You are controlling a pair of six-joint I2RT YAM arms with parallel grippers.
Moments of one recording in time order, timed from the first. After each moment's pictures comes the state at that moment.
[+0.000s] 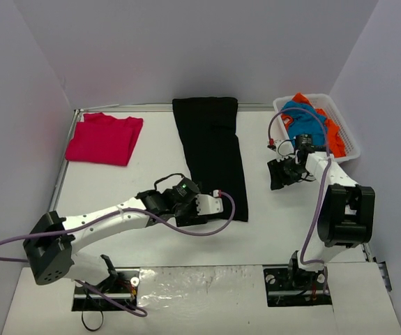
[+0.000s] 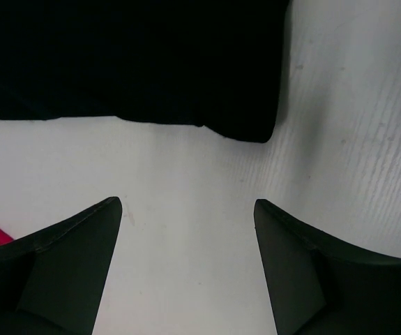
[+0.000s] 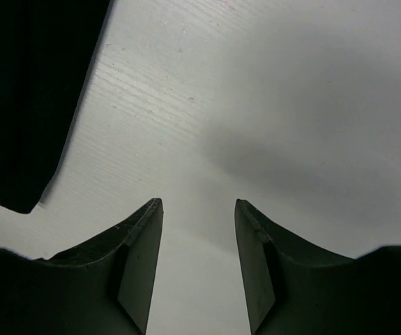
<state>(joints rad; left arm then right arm) -0.97 1.35 0.95 -0.47 -0.10 0.58 -0.06 1.59 1.07 -0.73 -0.36 -0.47</state>
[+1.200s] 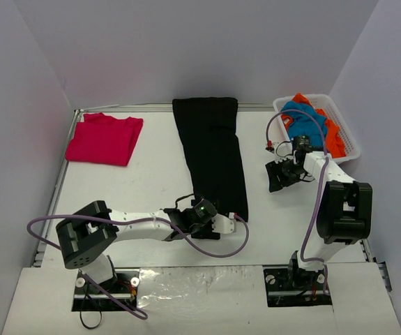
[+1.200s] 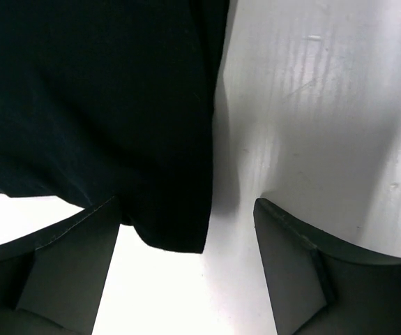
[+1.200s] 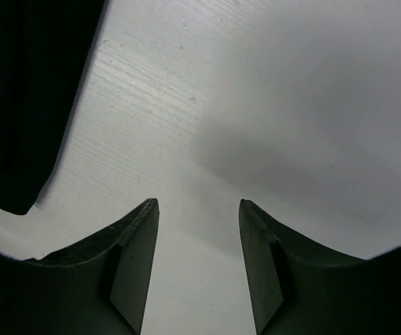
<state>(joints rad) -1.12 1.60 0.82 -0.07 -0.18 0.62 -0.05 1.64 1.07 -0.73 -0.36 -0.48</state>
